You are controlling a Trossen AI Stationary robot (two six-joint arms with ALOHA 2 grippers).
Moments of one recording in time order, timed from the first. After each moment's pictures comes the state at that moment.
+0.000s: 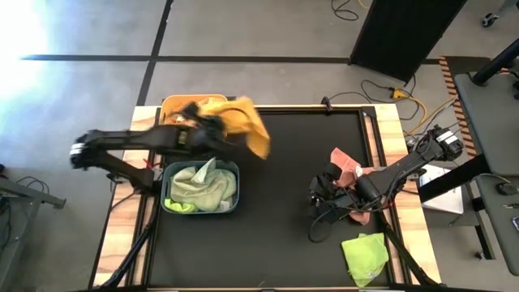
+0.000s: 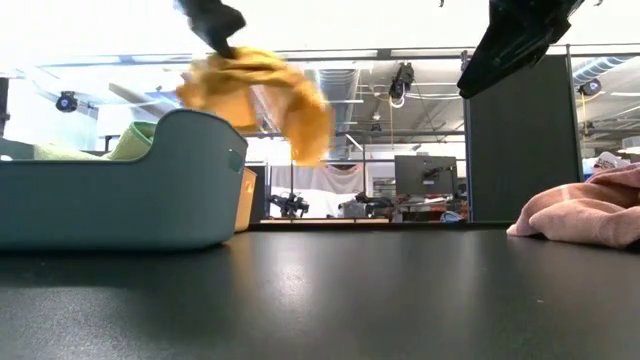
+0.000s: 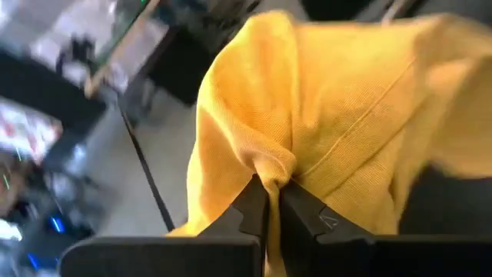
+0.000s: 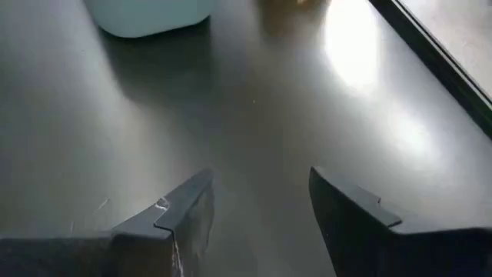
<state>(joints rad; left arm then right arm) 0.02 1.32 1.31 -0.92 -0.98 -0.13 0.48 1.37 1.00 -0.73 0.65 0.69</state>
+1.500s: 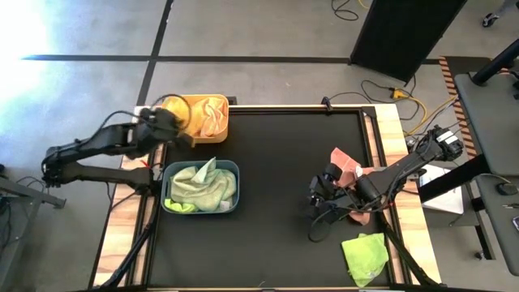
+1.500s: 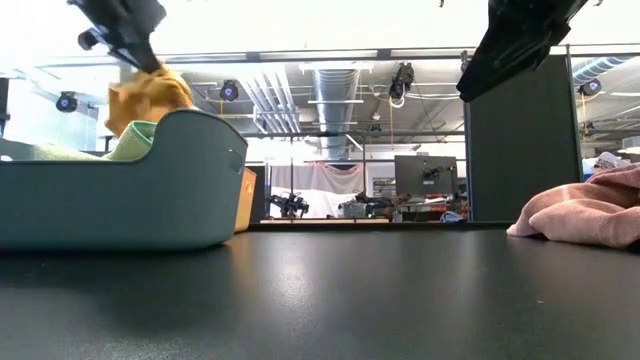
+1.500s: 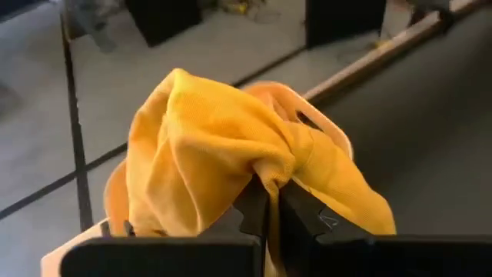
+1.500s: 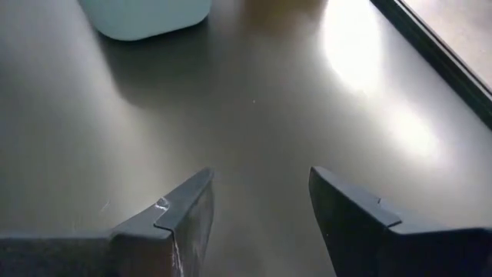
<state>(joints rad) 0.19 0.82 1.00 -1.00 -0.76 -0.43 0.48 1.37 0.99 -0.71 0.66 0.71</state>
